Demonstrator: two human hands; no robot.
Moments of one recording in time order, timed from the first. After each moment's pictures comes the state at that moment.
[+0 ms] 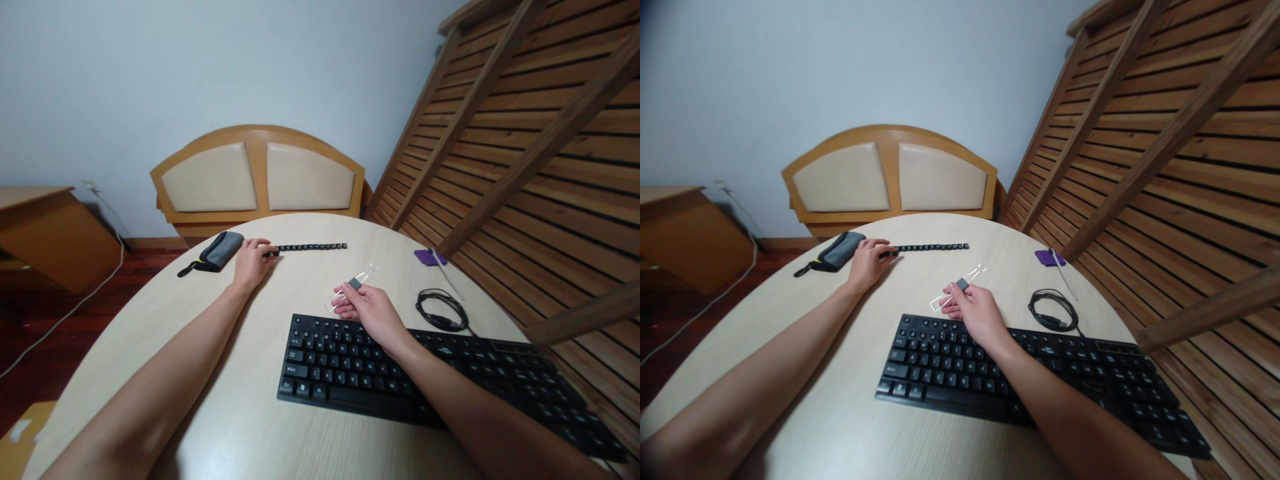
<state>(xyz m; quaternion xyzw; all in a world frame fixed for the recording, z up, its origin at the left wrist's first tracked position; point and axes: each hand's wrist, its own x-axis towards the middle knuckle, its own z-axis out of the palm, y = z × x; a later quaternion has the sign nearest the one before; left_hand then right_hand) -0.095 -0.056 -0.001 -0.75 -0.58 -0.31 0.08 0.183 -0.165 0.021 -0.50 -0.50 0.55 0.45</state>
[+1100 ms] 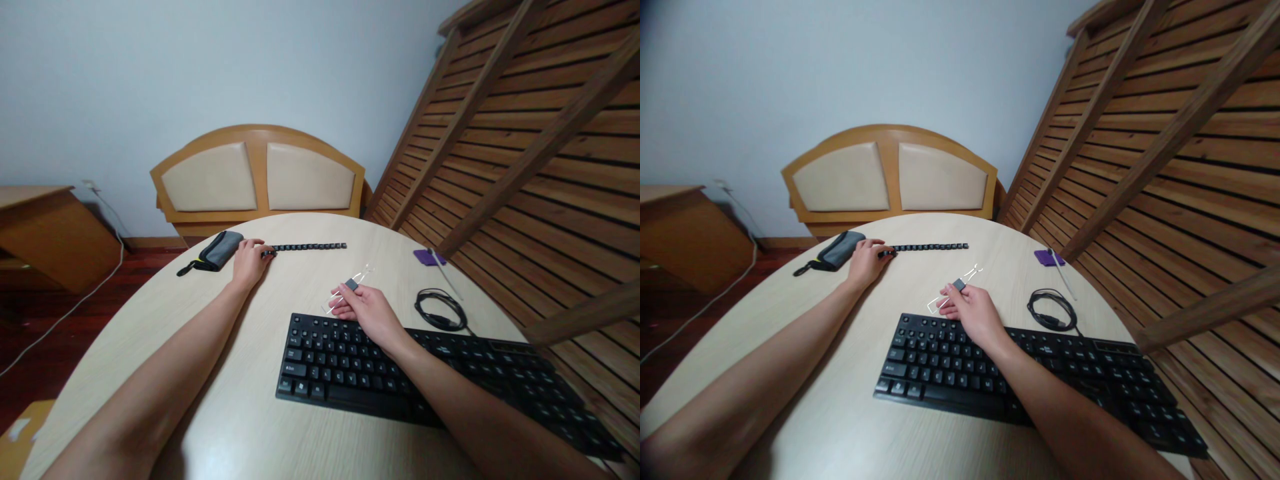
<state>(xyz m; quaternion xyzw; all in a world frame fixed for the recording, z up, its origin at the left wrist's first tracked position) -0.102 -0.041 -0.018 -0.71 -0.63 -0.28 0.12 0.183 -0.163 0.017 -0.48 -0.50 0.57 0.44</state>
